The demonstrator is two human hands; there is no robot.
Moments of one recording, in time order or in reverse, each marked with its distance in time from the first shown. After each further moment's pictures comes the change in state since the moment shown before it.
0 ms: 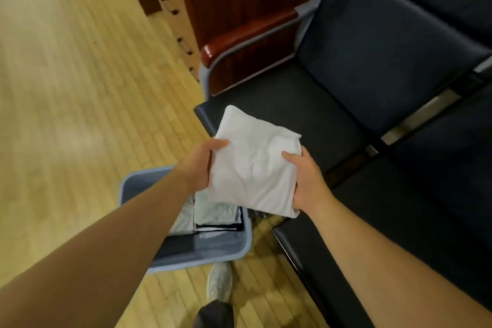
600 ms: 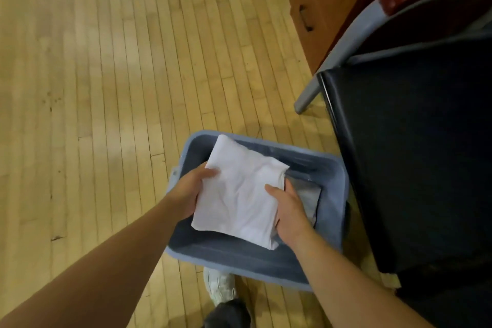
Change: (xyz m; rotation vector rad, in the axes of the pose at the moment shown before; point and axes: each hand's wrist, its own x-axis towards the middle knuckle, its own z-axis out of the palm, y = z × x) left_hand 0.092 -0.112 -0.339 -0.222 0.274 -0.055; right_hand 0.143 0.280 0.202 -0.318 -0.059 0.347
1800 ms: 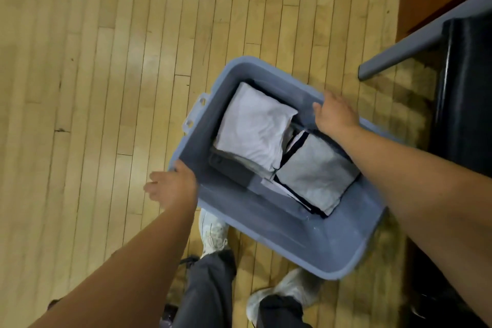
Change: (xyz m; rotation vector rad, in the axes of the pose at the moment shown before) left_hand 0.038 -0.173 -0.065 0.163 1.060 -0.383; right_hand 0.192 -0.029 0.030 -1.884 0.123 -0.470
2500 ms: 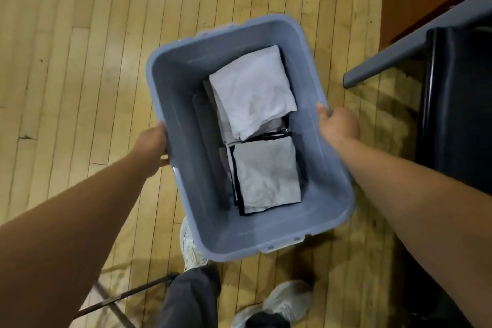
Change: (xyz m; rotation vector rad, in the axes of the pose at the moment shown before) left_hand 0.068 0.076 0.007 -0.285 -0.549 0.201; right_hand 0.011 0.039 0.012 0.354 0.099 0.288
